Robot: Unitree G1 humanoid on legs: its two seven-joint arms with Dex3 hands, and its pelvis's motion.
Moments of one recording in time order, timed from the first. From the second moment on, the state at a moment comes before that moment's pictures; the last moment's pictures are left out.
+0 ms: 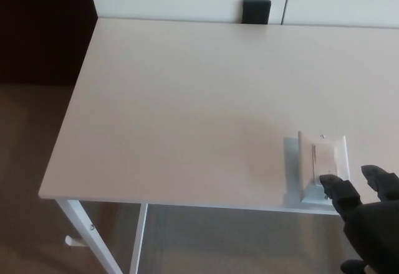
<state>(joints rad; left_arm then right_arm) 0.67 0.26 0.15 0.15 -0.18 0.07 -0.30 0.33 -0.43 0.26 -0.38 -1.29 0.16 0.10</state>
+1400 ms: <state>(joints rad) 0.66 0.26 0.14 0.18 -0.17 0.07 -0.31 0.93 -0.46 0.19 -0.28 -1.13 -0.12 -0.29</state>
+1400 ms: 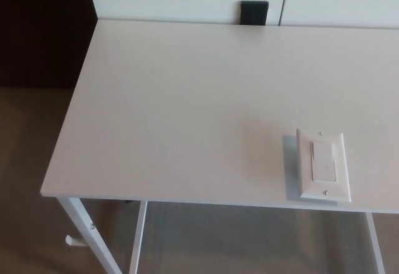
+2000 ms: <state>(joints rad) 0.64 0.28 0.14 0.17 -0.16 0.07 -0.31 0.45 -0.41 0.23 0.42 -0.94 -0.19 -0.26</state>
